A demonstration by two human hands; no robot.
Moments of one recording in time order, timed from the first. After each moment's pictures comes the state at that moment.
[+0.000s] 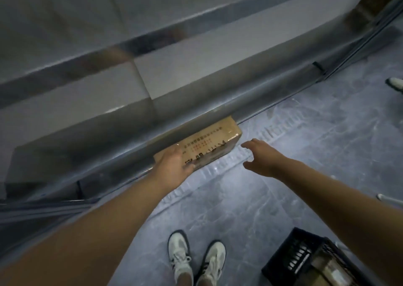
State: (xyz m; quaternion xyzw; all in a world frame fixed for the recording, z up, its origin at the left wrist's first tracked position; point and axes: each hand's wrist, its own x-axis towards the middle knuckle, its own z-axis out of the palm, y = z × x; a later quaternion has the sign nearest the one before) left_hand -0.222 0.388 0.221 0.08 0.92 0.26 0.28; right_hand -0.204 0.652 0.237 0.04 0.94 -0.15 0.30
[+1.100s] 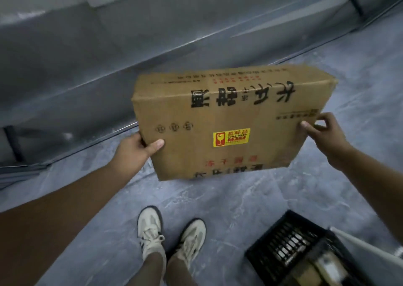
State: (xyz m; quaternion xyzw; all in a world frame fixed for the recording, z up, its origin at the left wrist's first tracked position) left_hand -0.201 0.398 0.024 -0.18 0.79 0.51 0.30; right_hand -0.184 0.847 0.016 0.35 0.79 -0.48 0.11
